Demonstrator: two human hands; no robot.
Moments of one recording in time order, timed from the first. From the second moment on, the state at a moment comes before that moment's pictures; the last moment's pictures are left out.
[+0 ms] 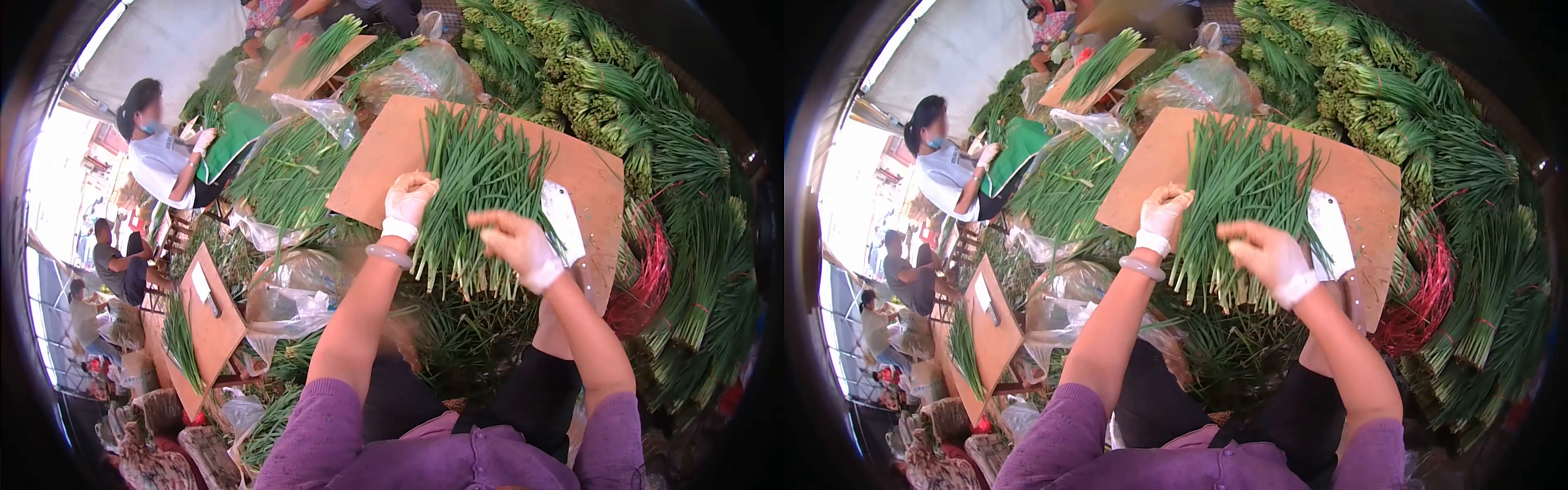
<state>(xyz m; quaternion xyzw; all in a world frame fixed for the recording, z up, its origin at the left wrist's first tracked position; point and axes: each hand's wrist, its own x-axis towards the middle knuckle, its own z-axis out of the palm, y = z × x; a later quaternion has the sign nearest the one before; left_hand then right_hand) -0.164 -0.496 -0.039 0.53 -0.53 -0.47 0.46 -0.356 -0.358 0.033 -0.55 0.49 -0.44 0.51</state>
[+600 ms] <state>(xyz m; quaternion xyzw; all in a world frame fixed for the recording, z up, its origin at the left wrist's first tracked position) -0.167 -0.452 -0.094 0.36 -0.65 -0.55 0.38 -0.319 -0.364 0.112 -0.48 0.45 -0.62 0.42</state>
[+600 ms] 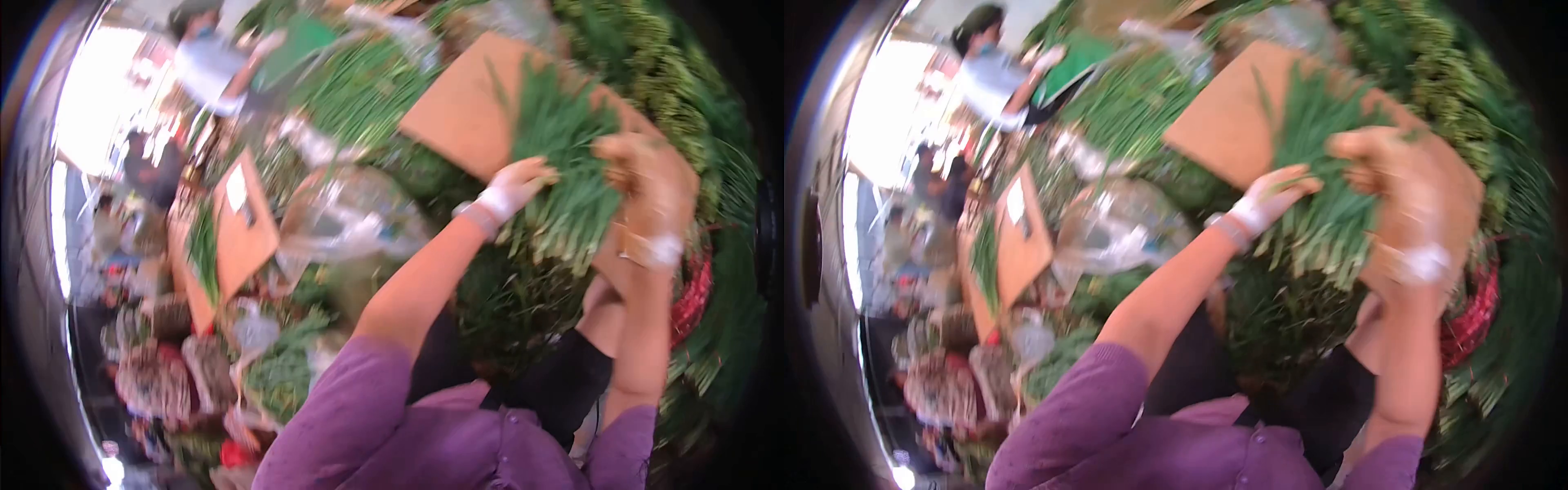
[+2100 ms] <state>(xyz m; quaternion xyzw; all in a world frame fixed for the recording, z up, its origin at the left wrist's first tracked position) 0.172 -0.210 0.089 0.57 -0.77 0.24 -0.18 -0.127 -0.247 0.074 -0.90 0.27 -0.26 0.24</state>
